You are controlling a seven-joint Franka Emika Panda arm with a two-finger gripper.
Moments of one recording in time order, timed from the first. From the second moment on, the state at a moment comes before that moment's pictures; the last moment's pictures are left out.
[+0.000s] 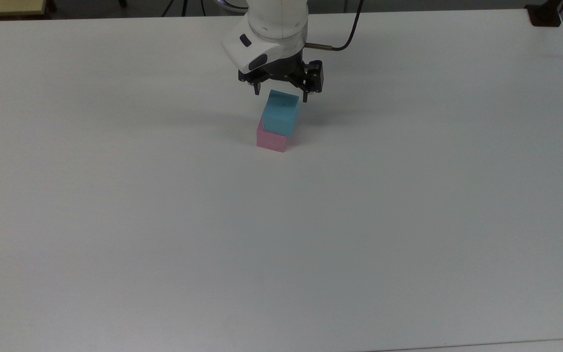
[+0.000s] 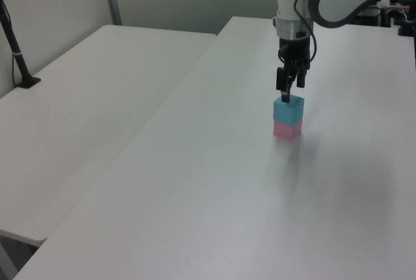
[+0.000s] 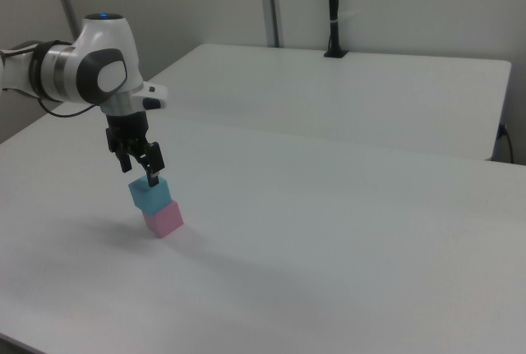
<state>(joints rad) 0.12 0.11 0.07 -1.91 0.04 1.98 0.34</state>
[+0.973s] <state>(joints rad) 0.12 0.18 0.09 -1.91 0.03 2.04 0.34</state>
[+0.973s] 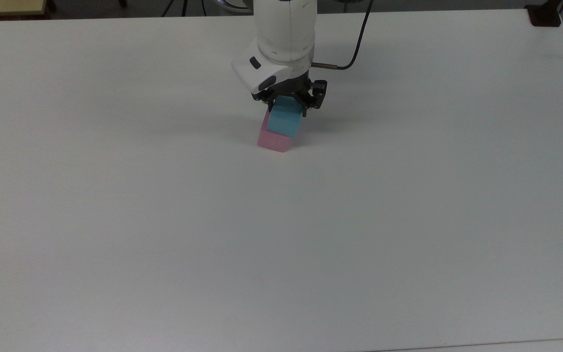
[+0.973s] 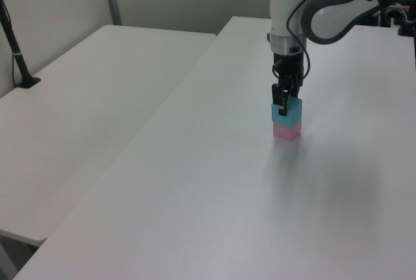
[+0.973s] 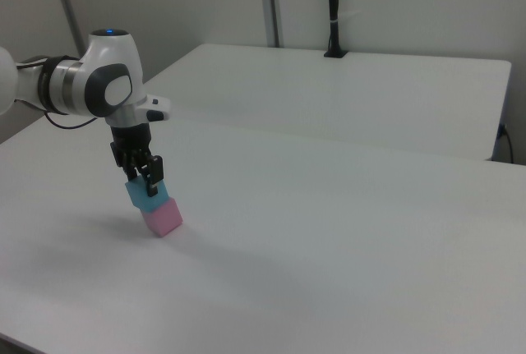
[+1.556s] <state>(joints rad) 0.06 0.19 0.09 -1.82 0.02 1.98 0.21</state>
